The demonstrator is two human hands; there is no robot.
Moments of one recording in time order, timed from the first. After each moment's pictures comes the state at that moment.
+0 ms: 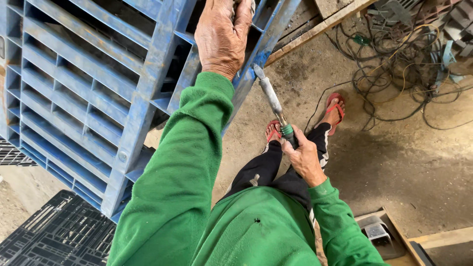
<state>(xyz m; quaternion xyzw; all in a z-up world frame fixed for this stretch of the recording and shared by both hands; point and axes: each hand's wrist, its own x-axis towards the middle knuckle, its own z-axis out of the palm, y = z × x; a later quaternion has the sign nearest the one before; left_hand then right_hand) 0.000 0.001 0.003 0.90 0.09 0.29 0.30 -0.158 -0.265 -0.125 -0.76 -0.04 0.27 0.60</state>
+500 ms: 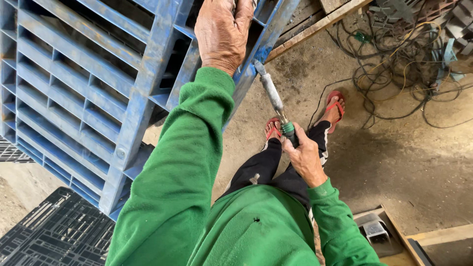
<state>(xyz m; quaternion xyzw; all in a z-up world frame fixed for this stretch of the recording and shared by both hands) 0.002 0.005 -0.004 0.92 0.07 0.30 0.25 -0.156 -0.266 -0.102 -0.78 -0.06 0.25 0.57</state>
